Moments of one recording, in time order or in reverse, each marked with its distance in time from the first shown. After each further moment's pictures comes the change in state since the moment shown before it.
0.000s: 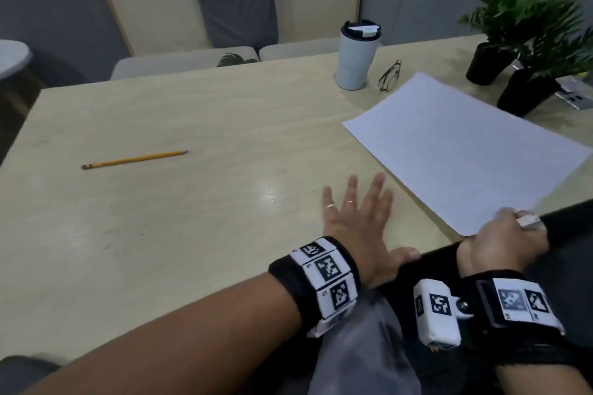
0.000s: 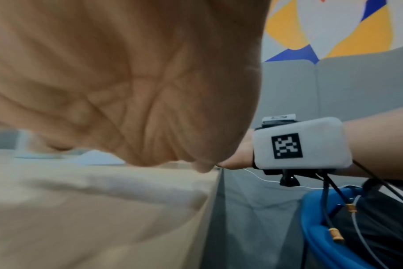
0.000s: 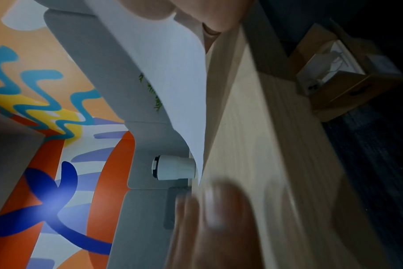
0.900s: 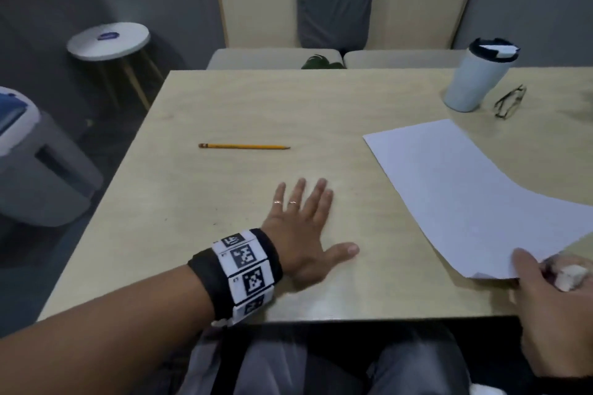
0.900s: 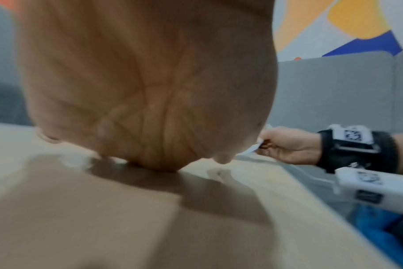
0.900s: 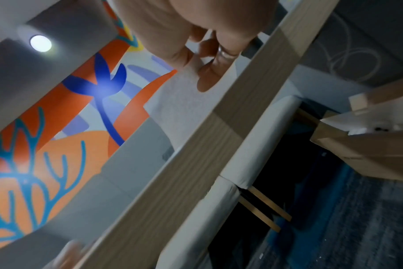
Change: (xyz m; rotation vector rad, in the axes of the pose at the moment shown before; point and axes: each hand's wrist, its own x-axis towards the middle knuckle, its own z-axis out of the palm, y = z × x) left_hand -0.102 -0.191 0.029 -0.041 -0.069 -0.299; right_hand -0.062 0.045 -0.003 -0.429 -0.513 -0.162
